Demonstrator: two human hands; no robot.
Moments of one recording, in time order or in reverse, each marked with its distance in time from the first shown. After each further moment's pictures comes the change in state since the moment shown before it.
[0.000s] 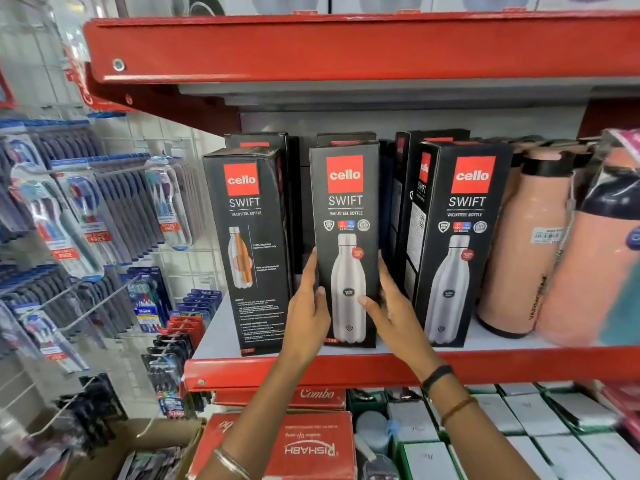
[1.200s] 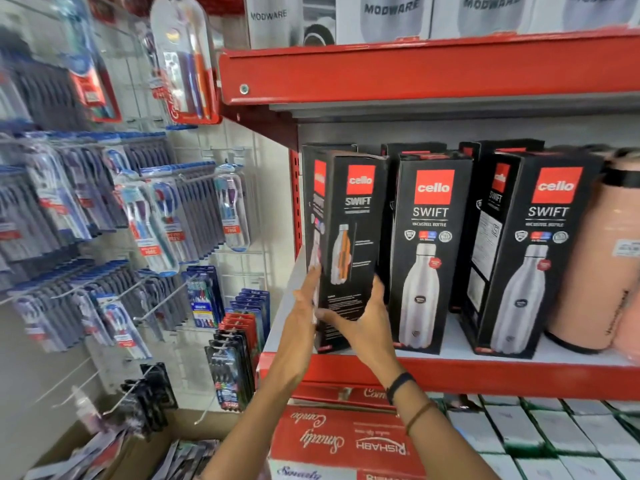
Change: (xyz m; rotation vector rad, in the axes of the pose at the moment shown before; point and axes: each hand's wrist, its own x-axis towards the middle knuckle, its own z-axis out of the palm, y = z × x) left_hand -0.041 0.002 -0.108 -0.204 -0.050 -0.157; right_hand 0.007 -0.080 0.125 0.082 0.135 0.210
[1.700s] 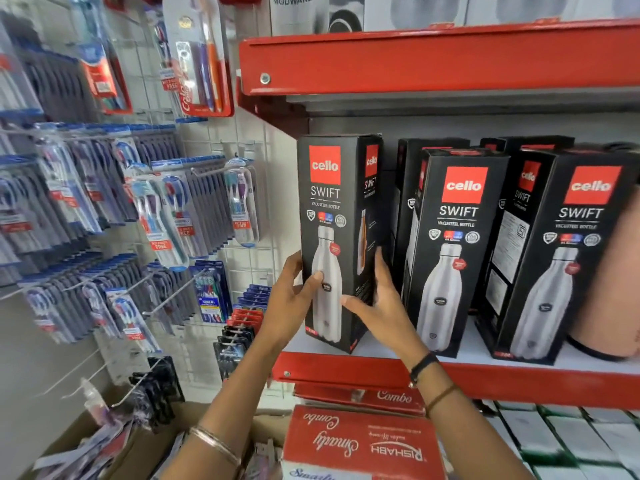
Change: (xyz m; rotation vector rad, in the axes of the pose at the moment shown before) left_hand 0.047 -0.013 -0.045 0.089 0.102 0.121; right_hand 0.027 -0.003 -0.005 -0.003 -0.201 -0.123
